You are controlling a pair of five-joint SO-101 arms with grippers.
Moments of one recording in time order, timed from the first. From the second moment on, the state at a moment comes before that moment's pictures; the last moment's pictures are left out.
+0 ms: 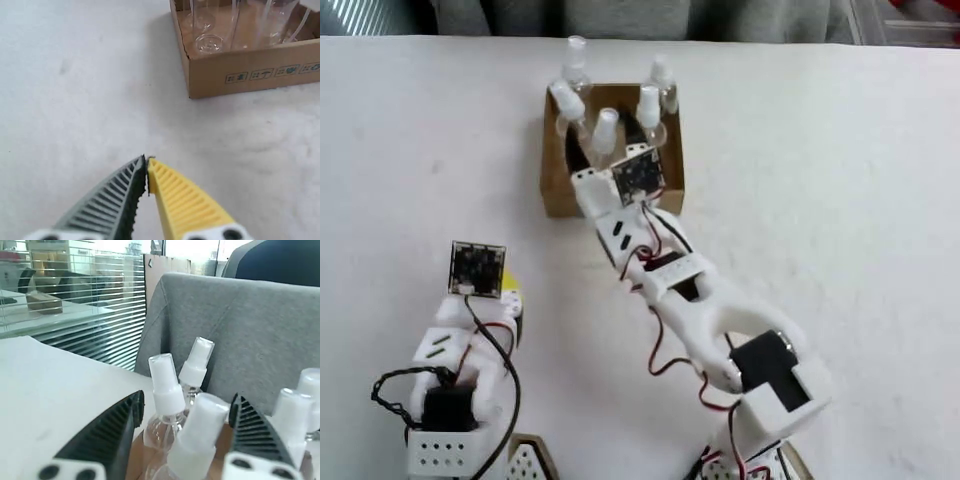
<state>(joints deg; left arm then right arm) -5.5 -104.3 97.1 51.8 -4.4 -31.8 5.9 43.2 -44.1 3.5</state>
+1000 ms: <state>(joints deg) -5.5 -104.3 97.1 51.8 -4.4 -24.1 -59.4 62.6 5.6 3.4</state>
